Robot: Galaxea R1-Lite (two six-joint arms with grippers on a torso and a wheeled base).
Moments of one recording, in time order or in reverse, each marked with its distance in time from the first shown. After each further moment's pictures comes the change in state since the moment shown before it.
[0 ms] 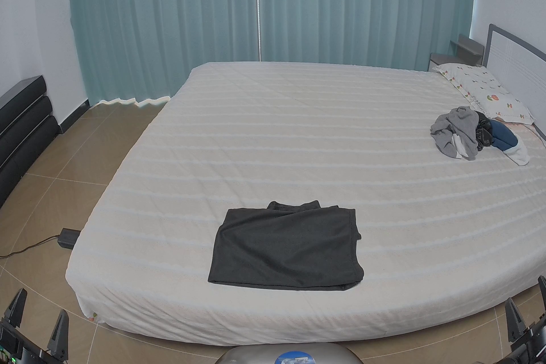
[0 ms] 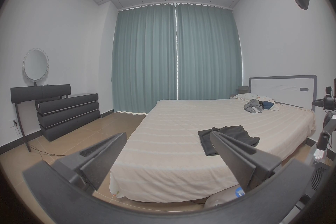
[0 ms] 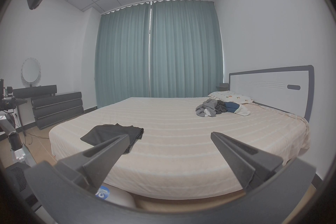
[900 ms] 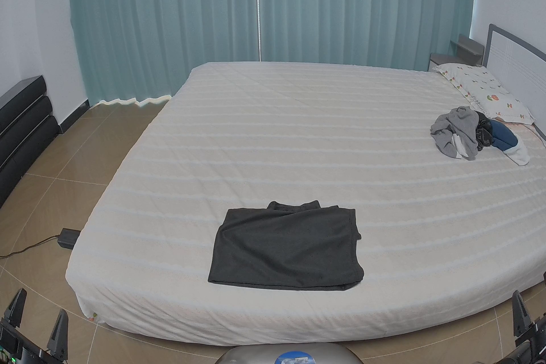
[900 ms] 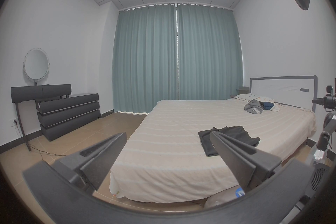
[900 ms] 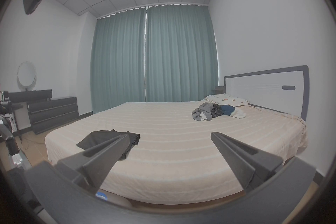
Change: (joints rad) left arm 0.000 -0.002 0.000 0.000 0.004 -0.003; right arm 0.000 -0.001 0.000 -0.040 -0.037 0.004
